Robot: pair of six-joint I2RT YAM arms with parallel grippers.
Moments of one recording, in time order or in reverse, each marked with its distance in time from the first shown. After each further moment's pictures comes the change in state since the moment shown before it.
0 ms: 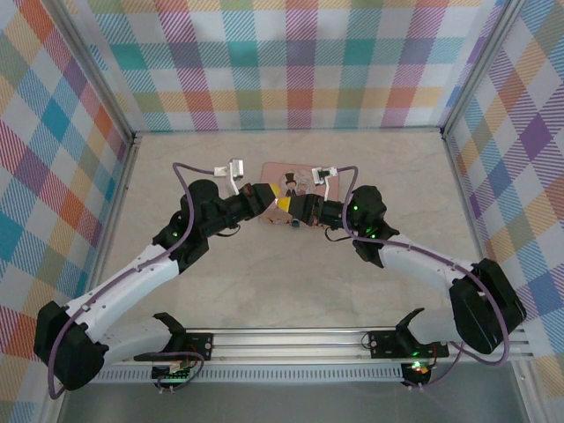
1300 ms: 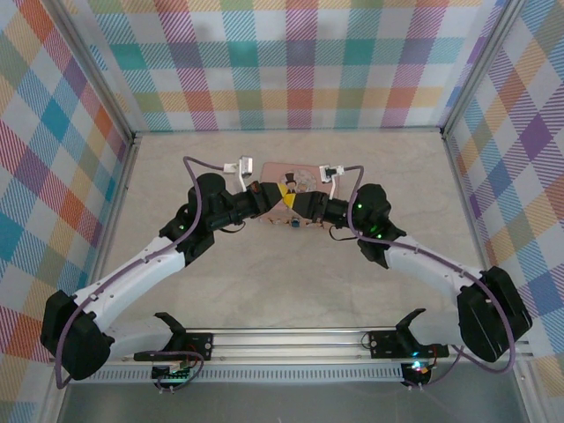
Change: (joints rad) left arm 0.000 0.073 0.048 -0.006 0.076 -0.002; right arm -0.026 -0.048 -0.001 -0.103 0.068 -0.084
